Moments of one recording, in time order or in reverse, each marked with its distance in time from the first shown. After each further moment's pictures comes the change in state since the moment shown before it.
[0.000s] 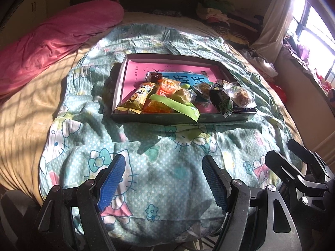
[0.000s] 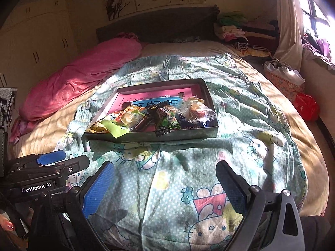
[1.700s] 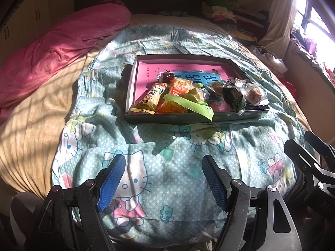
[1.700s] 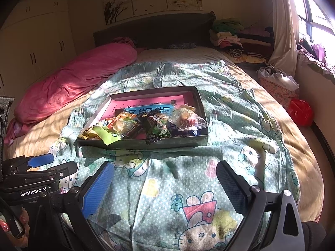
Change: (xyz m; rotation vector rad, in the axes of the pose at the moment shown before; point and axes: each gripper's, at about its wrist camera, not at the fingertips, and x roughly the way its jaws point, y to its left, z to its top) left arm 0.001 0.004 0.001 0.027 -0.004 0.096; right arm -0.002 -0.005 0.005 -0.017 -0.039 -0.042
